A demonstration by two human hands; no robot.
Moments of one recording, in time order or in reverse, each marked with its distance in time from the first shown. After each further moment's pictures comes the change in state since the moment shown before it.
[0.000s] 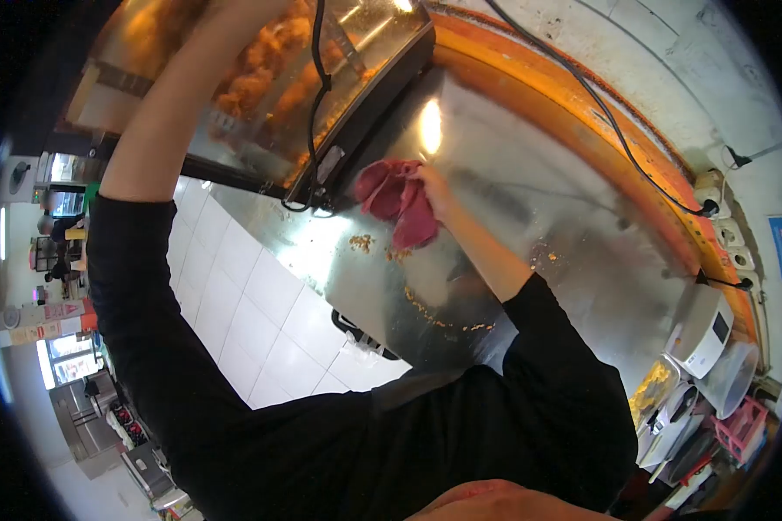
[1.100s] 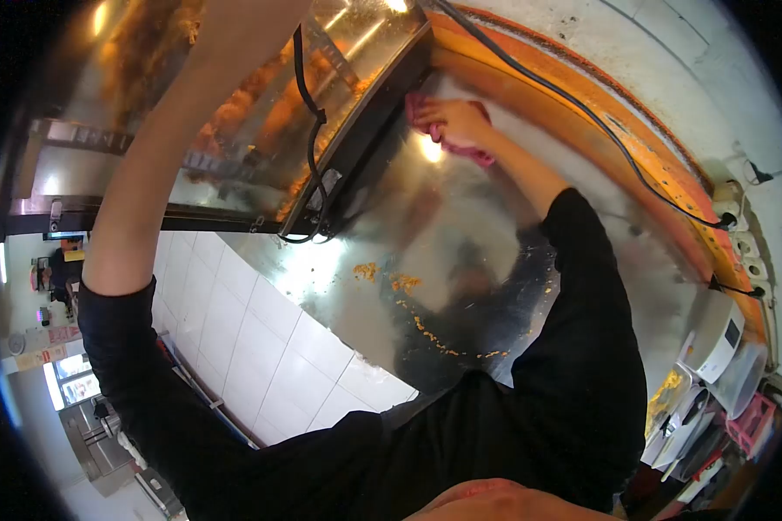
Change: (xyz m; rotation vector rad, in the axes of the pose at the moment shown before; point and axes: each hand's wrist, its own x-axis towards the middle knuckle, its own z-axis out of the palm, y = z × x) left_hand -0.035 -0.008 0.017 -0.040 -0.043 0.011; right_hand 0.147 -0.094 -0.107 -1.629 -0.402 -0.769
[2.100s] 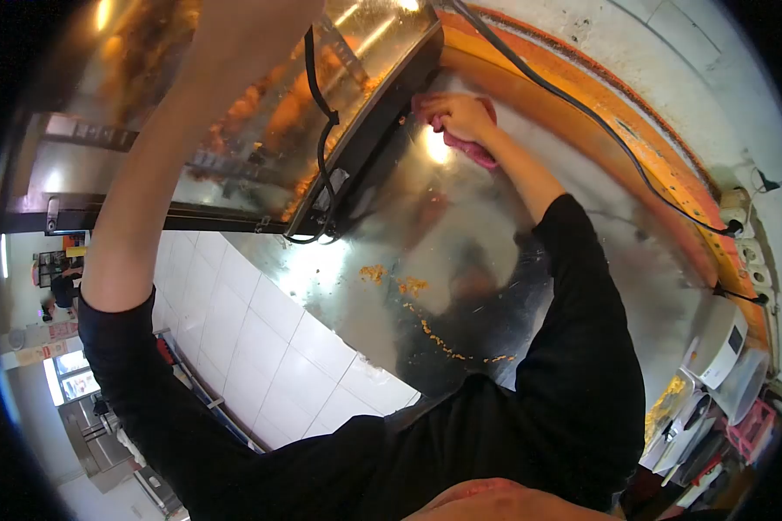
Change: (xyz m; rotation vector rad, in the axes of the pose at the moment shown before) left_hand -0.020 0.014 -0.012 0.005 0.000 0.097; right_hand 0.013 -0.014 -0.008 -0.136 0.062 0.180
